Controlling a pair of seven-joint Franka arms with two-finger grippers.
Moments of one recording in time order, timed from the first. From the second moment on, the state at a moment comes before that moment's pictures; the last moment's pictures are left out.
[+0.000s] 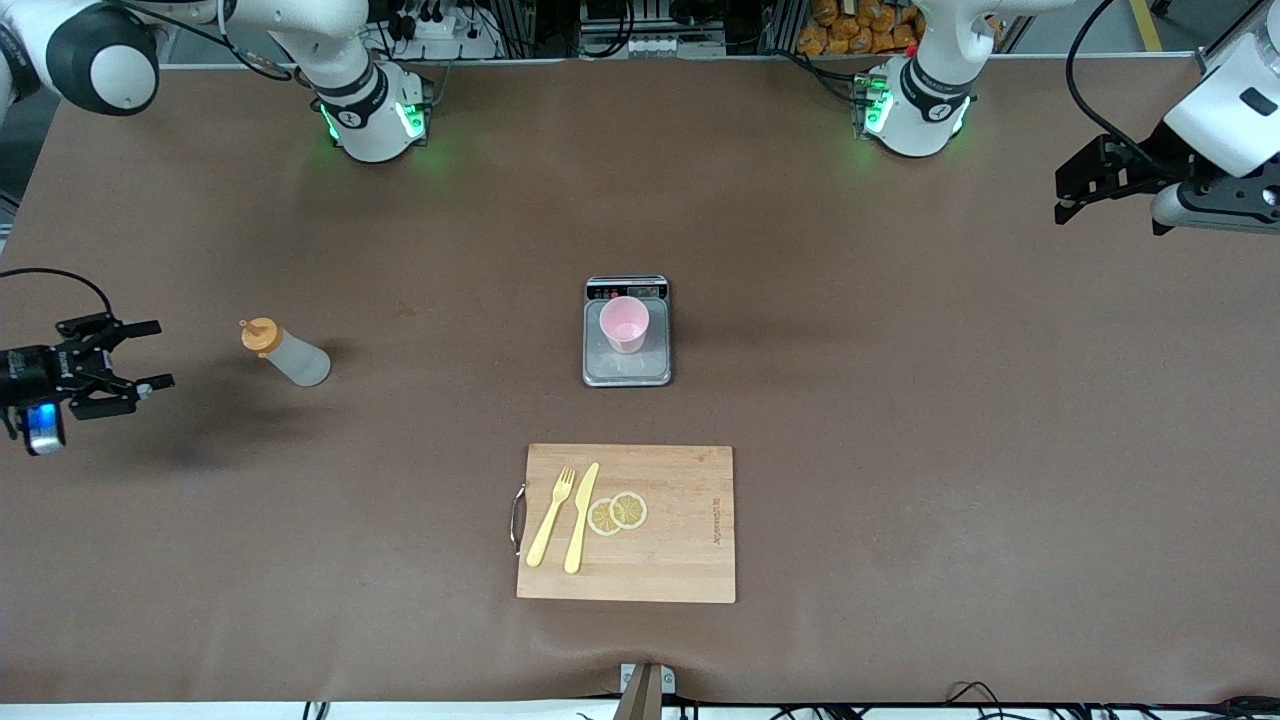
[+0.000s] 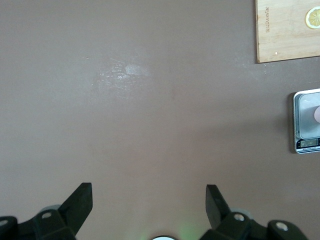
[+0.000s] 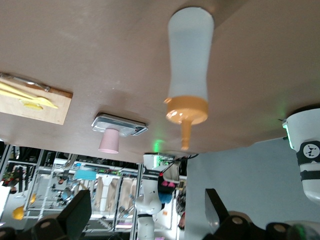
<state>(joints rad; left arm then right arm) -0.08 -0.06 -0.07 -1.54 0.00 1.48 0.00 -0.49 0.86 0.00 -0.99 0.68 0.97 0.61</state>
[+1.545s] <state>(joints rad) -0.07 -0.06 -0.07 -1.54 0.00 1.48 0.00 -0.13 0.16 0.01 -1.38 0.06 1.41 0.12</state>
